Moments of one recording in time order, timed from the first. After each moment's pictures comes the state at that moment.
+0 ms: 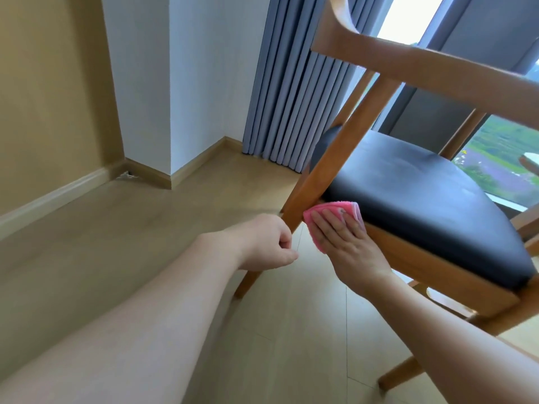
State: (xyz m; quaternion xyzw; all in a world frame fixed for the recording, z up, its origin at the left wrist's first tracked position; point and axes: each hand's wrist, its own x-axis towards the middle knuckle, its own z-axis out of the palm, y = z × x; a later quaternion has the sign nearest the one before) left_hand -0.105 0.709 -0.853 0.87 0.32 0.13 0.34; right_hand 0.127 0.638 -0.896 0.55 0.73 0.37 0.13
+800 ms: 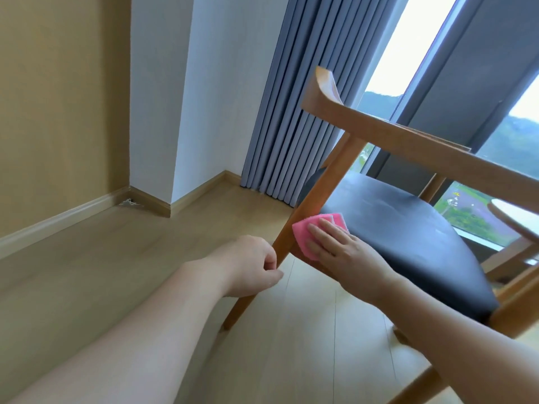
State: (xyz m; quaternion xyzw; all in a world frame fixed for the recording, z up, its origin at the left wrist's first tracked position) left_hand -0.125 0.680 -0.825 0.86 0.36 0.18 0.31; right_hand 0.110 0.624 -0.805 0.45 0.80 0.38 0.12
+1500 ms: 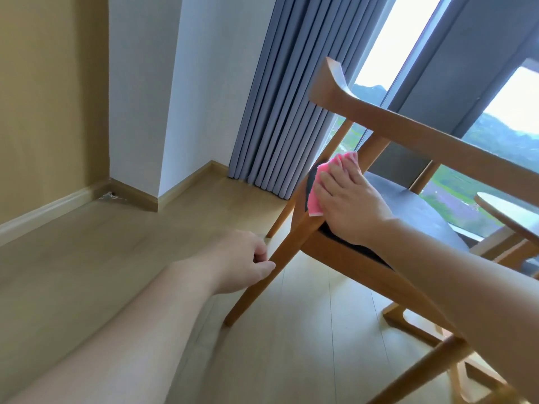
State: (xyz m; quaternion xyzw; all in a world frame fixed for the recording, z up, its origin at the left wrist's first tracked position) left_hand -0.166 0.713 -0.833 0.86 0.33 0.20 0.34; right_hand 0.075 0.690 -0.753 0.55 0.68 0.43 0.22
